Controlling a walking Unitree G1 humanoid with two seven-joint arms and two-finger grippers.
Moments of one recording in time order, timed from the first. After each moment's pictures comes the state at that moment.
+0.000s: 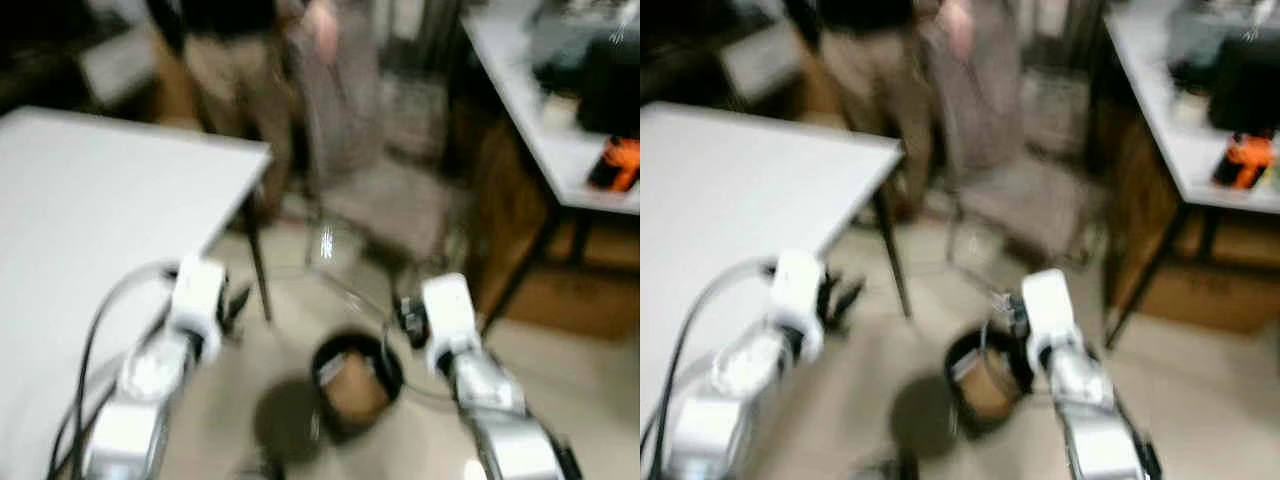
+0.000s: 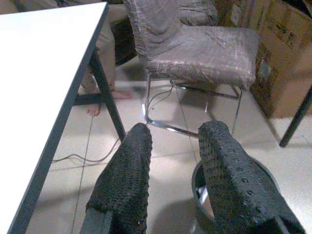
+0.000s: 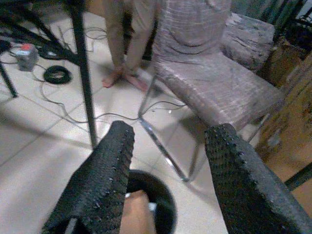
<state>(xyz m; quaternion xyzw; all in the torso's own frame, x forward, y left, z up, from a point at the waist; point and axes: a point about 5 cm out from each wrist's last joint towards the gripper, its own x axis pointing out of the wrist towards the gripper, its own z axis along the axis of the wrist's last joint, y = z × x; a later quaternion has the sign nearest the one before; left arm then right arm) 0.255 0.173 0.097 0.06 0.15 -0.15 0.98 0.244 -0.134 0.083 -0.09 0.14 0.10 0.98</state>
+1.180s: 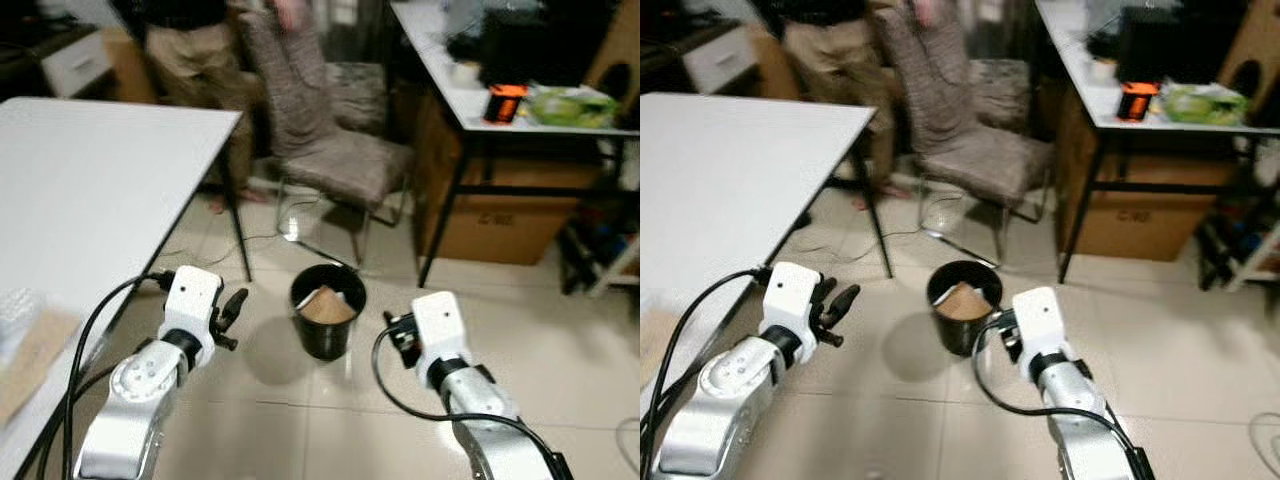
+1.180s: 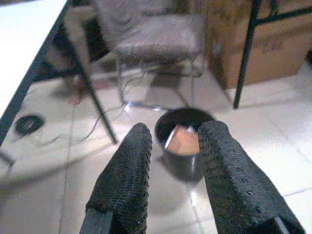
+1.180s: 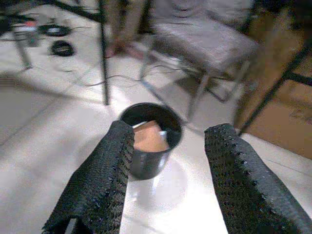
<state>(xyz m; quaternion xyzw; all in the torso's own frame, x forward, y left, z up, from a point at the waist) 0.250 0.178 0.101 0.08 0.14 -0.14 0.98 0.237 -0.124 0.075 -0.09 0.16 0.13 0.97</state>
